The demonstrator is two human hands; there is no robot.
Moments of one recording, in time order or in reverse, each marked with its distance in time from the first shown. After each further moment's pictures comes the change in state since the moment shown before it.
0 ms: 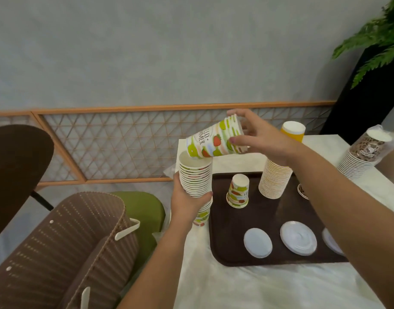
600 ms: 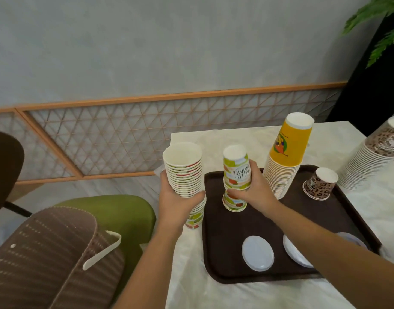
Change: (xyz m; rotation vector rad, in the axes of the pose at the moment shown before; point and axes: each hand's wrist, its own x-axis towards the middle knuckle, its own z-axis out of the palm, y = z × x) left_hand 0.022 0.006 0.014 -0.018 -0.019 -0.017; right_hand 0.013 0.184 0.020 -0.108 0.307 0.113
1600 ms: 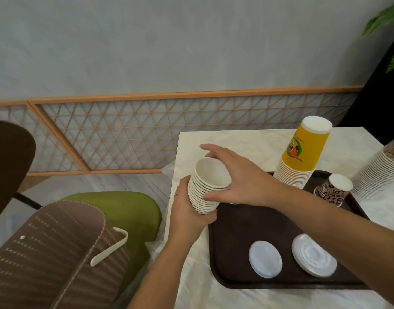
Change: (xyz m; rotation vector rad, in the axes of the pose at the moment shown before) left_hand -0.014 -0.013 0.000 0.223 -0.055 0.115; right_hand -0.003 -0.109 0.008 -0.438 -0.382 -0.426
